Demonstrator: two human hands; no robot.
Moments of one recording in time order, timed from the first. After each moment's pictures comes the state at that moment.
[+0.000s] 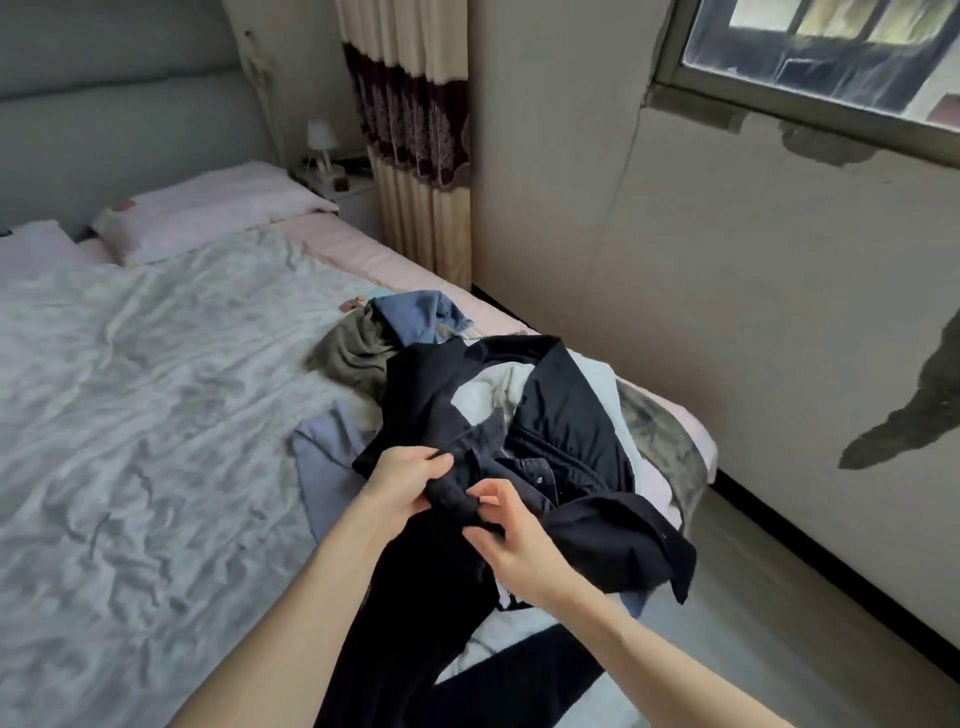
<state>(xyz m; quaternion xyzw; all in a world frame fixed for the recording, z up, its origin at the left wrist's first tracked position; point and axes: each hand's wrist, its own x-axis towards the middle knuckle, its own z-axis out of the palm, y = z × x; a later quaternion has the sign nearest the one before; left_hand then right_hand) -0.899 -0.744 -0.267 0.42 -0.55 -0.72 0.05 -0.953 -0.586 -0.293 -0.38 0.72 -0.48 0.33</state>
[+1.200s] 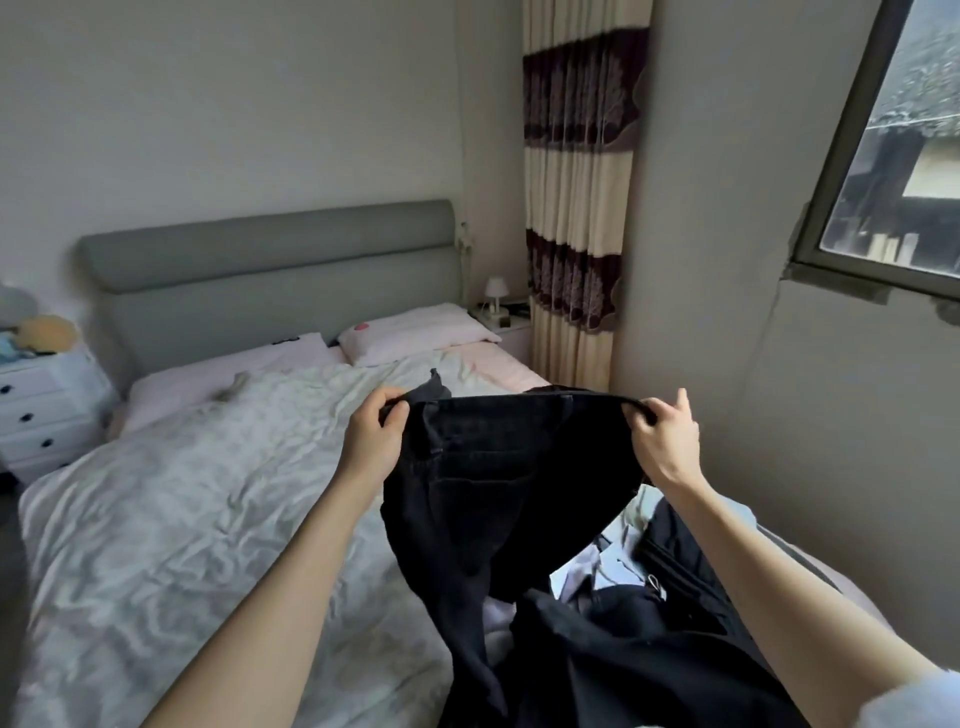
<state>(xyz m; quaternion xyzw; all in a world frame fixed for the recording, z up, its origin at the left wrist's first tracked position) -0.727 -0.802 -0.094 0.41 -0.69 -0.41 0.42 -0.999 -0.662 -0.129 -0.31 0.84 -0.45 0.03</state>
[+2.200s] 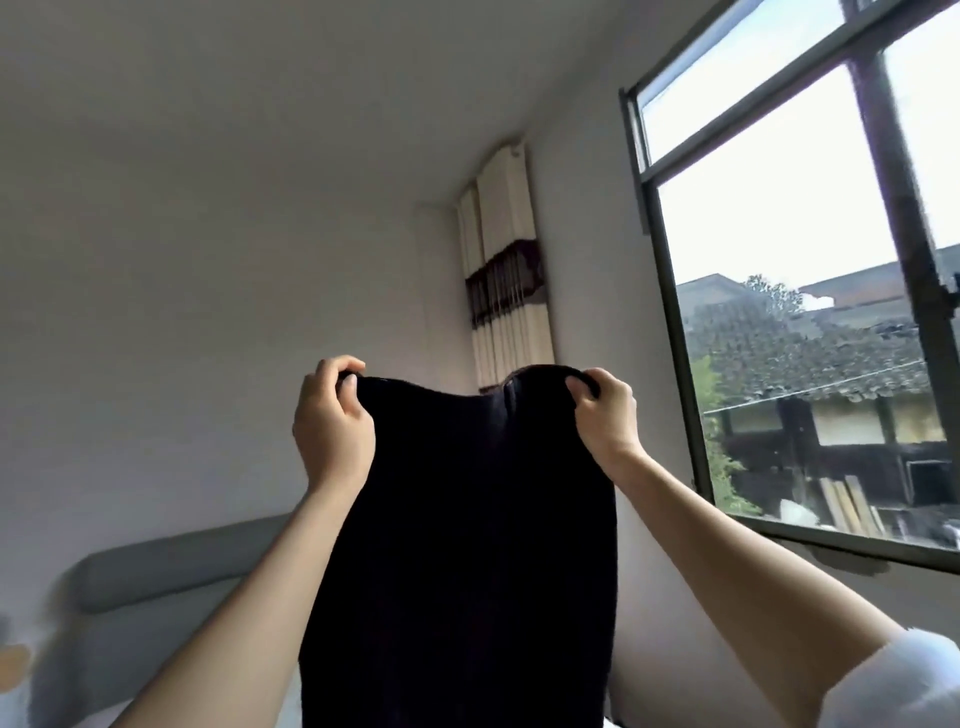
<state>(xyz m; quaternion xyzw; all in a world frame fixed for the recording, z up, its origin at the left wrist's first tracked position) -0.651 -0.599 0.247 0.21 -0.61 -0.06 0.76 -0.868 -0.484 0.239 -0.41 0.55 -0.71 -0.19</state>
